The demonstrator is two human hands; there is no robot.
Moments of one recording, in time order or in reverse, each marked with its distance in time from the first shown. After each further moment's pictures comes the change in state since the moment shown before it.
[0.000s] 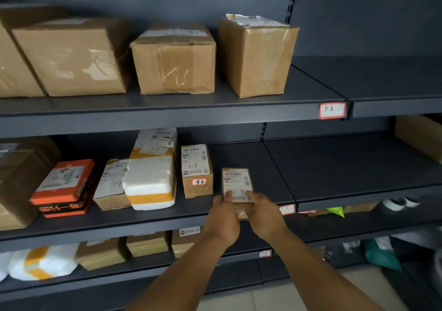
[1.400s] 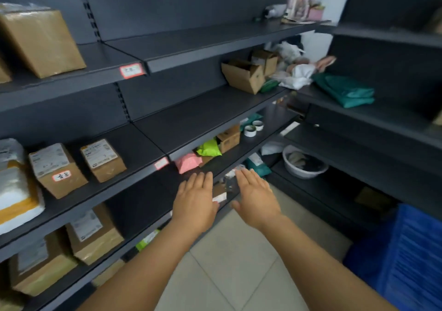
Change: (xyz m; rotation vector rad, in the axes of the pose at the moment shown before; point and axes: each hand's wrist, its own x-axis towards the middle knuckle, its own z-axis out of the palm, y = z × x) left_hand -0.179 0.137 0.100 0.558 -0.042 0.707; right_hand -0.293 0.115 -0.088 -0.274 0.286 0.383
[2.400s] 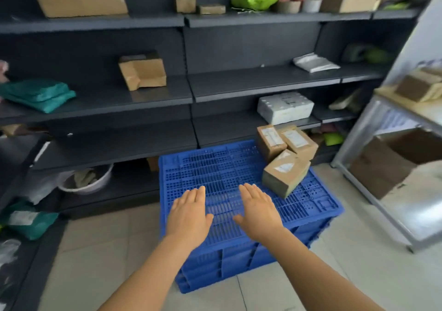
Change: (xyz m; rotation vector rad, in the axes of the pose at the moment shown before) left_hand -0.137 0.535 0.101 -0.084 -0.322 0.947; right_hand -0.447 0.383 -0.070 0.102 0.167 1.056
